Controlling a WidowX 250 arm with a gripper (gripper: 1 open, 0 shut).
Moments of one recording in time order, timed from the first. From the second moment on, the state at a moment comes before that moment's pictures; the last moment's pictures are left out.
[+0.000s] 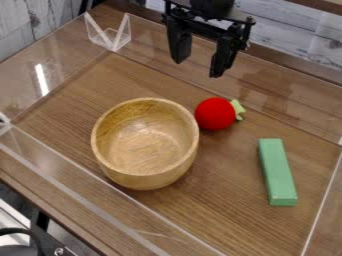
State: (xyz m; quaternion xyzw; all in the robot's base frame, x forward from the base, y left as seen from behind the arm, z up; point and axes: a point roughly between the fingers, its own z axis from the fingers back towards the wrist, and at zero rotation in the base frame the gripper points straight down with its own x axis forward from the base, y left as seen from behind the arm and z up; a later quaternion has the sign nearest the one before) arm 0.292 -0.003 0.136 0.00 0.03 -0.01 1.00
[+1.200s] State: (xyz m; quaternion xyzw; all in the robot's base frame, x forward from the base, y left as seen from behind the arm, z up) arm 0.311 -0.008 0.035 -0.04 0.02 -0.02 1.00
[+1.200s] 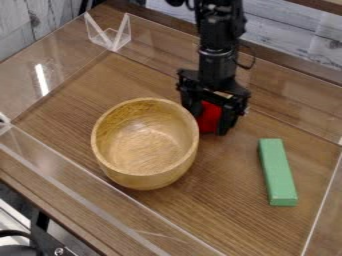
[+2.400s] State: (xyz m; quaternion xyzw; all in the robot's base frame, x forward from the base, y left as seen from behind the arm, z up) arm 0.322 -0.004 0.039 -0.06 0.02 -0.01 1.00
